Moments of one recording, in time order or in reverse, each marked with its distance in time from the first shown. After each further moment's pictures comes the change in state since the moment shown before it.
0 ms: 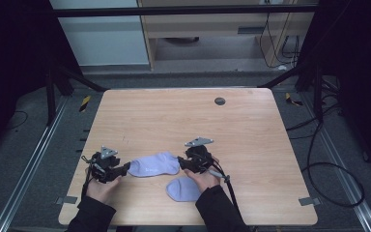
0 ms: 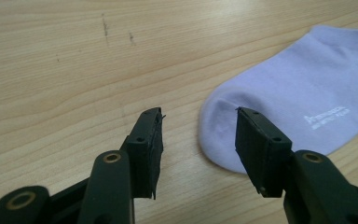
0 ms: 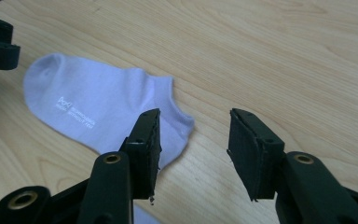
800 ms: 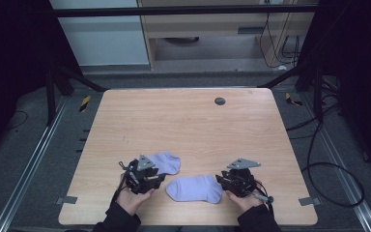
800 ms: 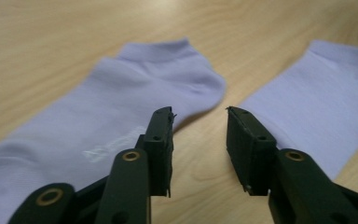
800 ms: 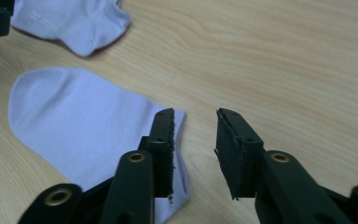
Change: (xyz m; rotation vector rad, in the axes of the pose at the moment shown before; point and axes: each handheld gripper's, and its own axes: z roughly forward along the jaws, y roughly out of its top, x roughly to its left) left arm -0.100 0.016 -0.008 -0.042 -0.215 0.150; right arm -0.058 -0.081 -0.091 0.014 -0.023 0.021
